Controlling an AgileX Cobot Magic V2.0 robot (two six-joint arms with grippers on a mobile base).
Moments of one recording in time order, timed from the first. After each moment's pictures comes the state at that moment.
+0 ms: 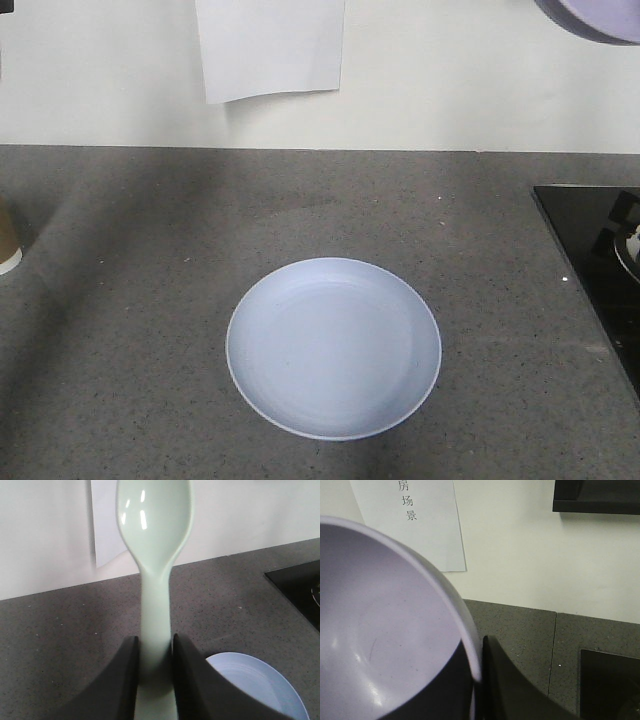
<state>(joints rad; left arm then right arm) -0.05 1.25 -1.67 -0.42 1.07 0.17 -0.04 1.22 -1.77 0.29 1.09 -0.17</state>
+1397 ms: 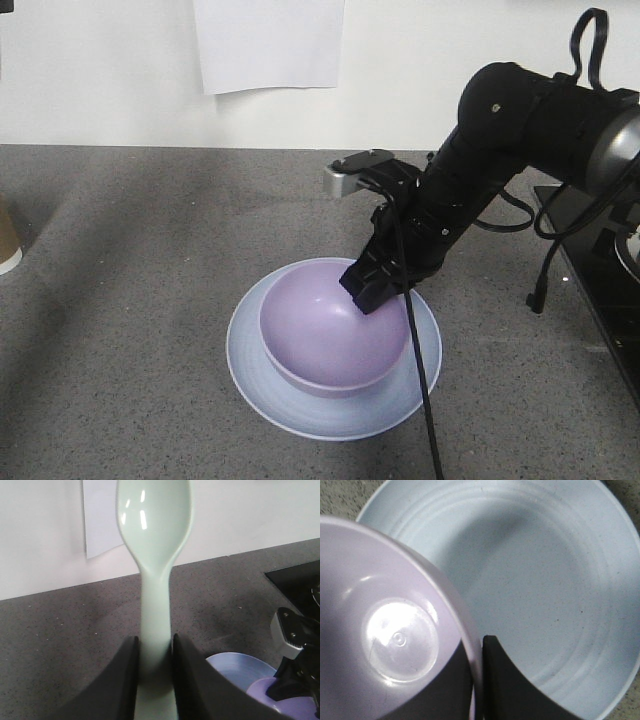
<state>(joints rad) -0.05 1.25 -1.67 -0.42 1.07 0.17 0.40 1.81 -1.54 0.33 1.24 -0.50</state>
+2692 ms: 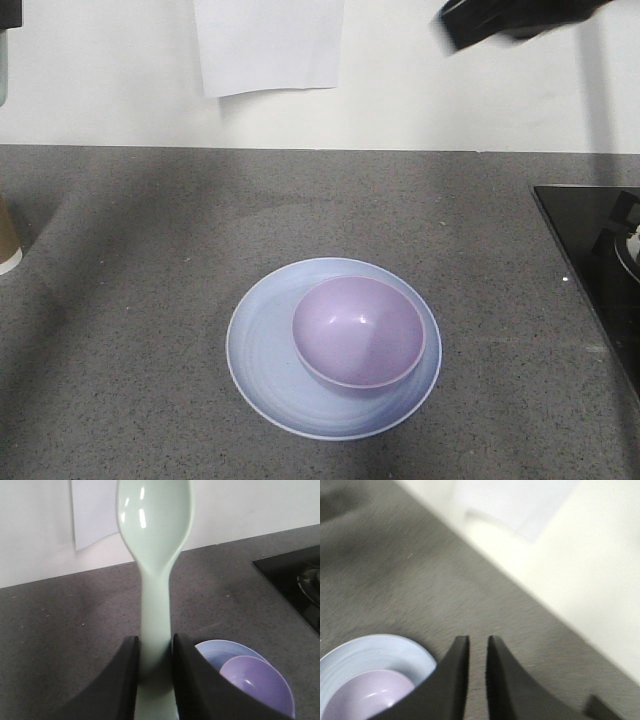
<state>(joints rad) -0.06 1.25 -1.67 -0.49 1.11 0.21 0.42 1.44 -1.92 -0.02 1.16 -0.33</state>
